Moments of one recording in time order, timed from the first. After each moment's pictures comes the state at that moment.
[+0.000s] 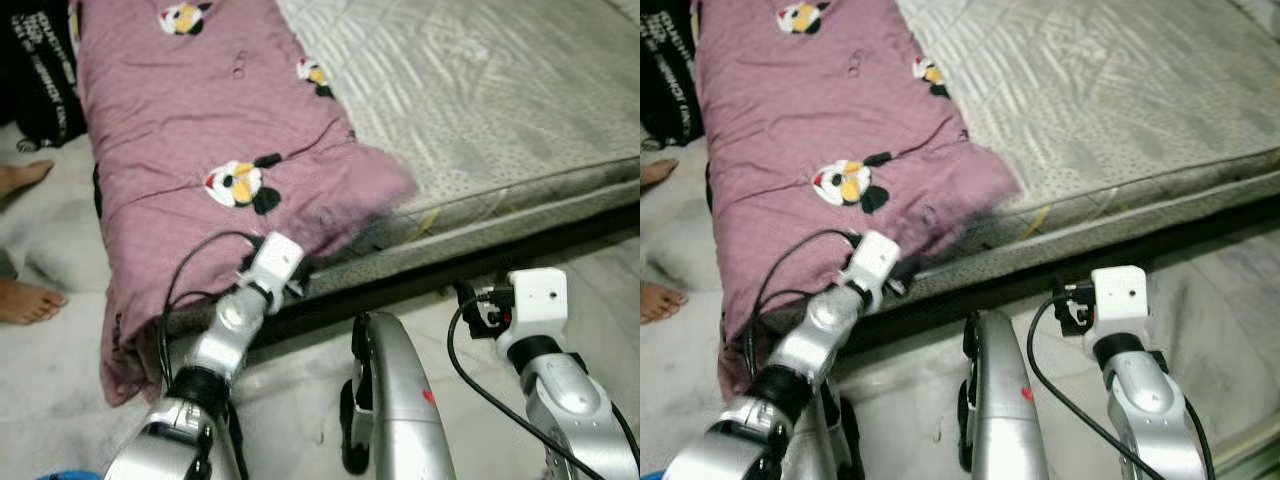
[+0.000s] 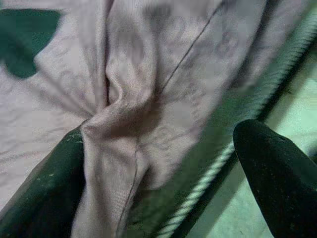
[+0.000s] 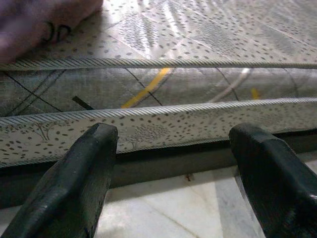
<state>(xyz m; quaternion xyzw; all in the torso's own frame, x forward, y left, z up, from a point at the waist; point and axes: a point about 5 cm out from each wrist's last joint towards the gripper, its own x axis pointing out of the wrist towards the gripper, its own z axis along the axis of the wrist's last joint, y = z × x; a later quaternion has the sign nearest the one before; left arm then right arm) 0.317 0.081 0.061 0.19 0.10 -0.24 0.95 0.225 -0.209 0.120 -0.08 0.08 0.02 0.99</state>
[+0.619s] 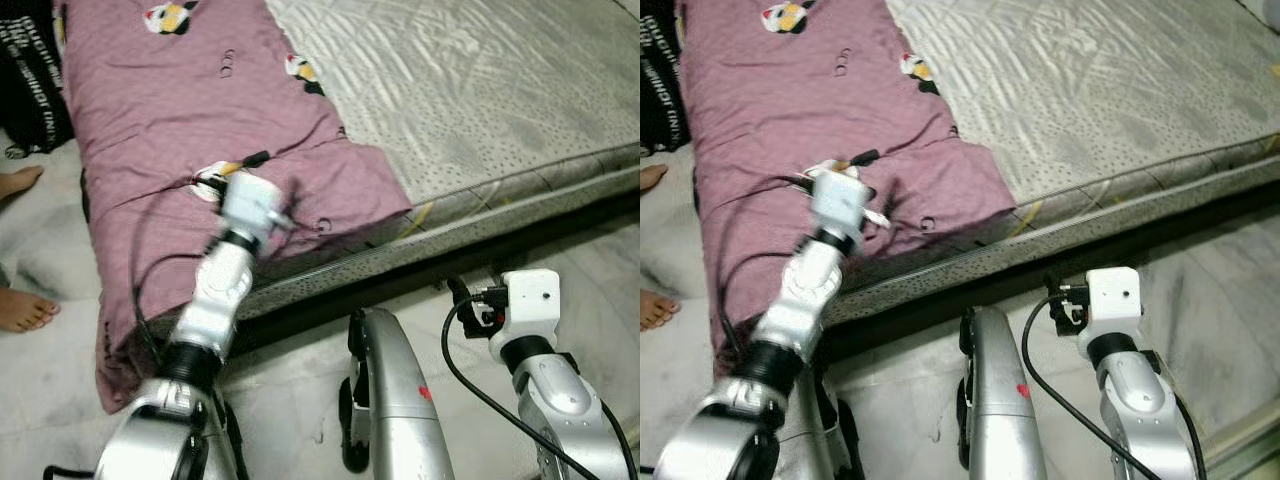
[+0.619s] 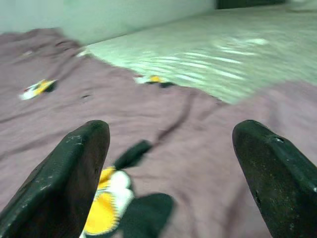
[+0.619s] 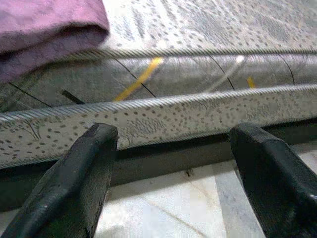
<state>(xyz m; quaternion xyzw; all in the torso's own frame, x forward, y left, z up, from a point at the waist) 0.354 0.116 0.147 0.10 -0.11 -0.06 0.99 0.223 -0.207 0.112 -0.08 0.09 0.01 0.99</state>
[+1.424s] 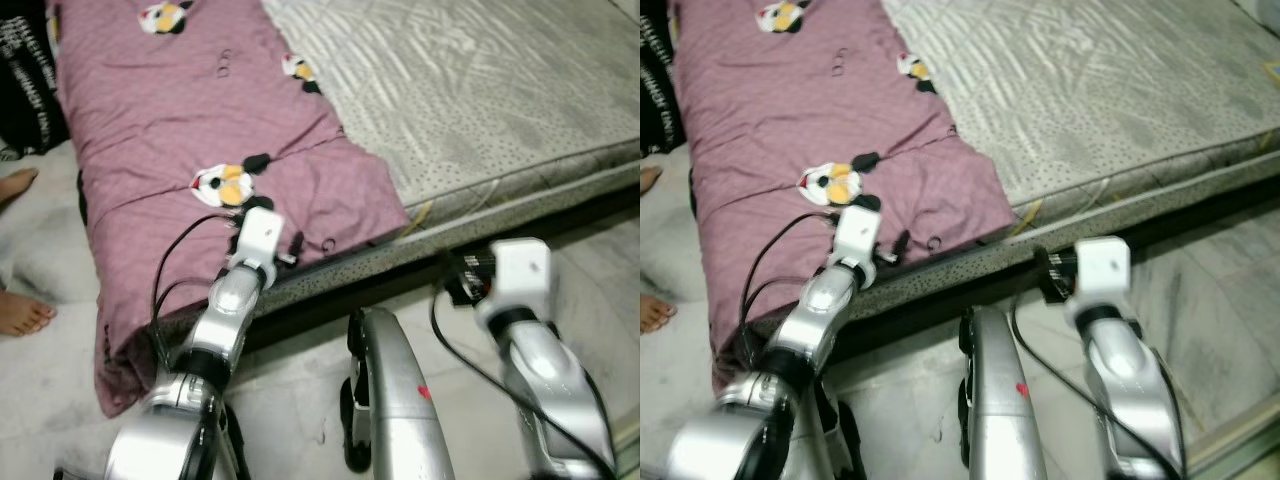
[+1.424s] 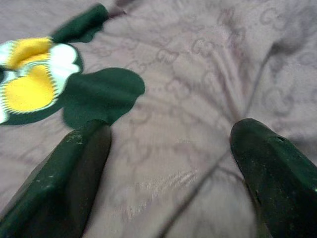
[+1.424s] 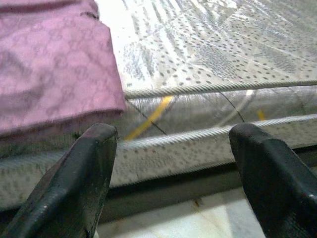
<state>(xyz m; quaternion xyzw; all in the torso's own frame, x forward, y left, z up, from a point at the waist) 0.338 0.106 0.083 0.09 0.04 -0.12 0.99 0.263 -0.188 0.129 -0.05 0.03 0.03 1.00</state>
